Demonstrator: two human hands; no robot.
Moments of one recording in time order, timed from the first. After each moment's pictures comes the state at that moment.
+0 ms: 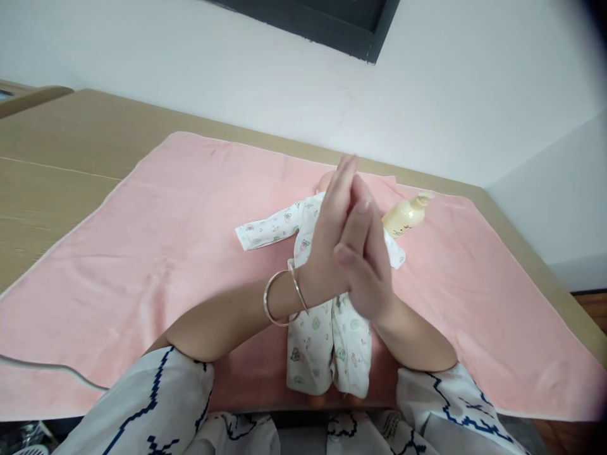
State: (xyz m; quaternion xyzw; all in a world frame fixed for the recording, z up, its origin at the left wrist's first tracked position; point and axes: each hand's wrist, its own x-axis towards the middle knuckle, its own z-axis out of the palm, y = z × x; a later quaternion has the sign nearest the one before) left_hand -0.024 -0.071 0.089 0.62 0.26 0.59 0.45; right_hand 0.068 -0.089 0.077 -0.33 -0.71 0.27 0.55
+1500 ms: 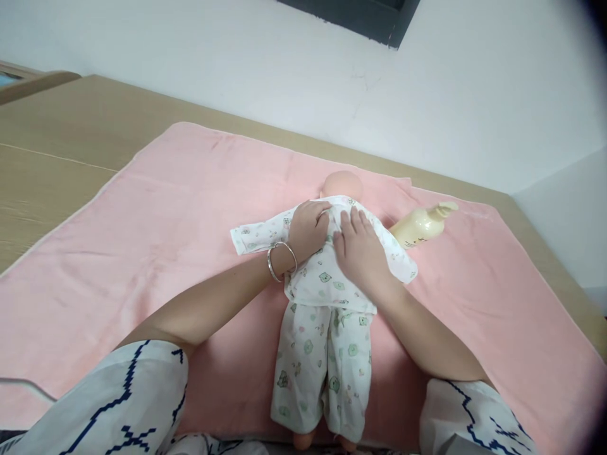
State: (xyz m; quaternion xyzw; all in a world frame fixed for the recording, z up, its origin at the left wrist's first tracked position) left_hand -0.019 0.058 -0.042 0.73 0.46 0.48 0.17; right_hand 0.120 -0.015 0.007 -0.61 -0.78 0.00 0.15
